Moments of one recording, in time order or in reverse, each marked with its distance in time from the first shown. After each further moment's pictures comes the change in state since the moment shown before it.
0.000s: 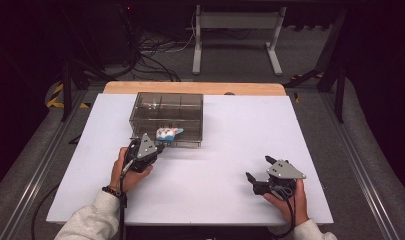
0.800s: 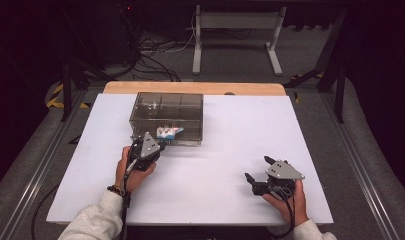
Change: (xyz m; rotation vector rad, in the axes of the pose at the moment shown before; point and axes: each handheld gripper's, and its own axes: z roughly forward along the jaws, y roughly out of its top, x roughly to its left) left arm -0.004 0.005 0.006 -0.035 0.049 -0.020; right arm 0.002 0.000 0.001 0.005 0.006 -0.010
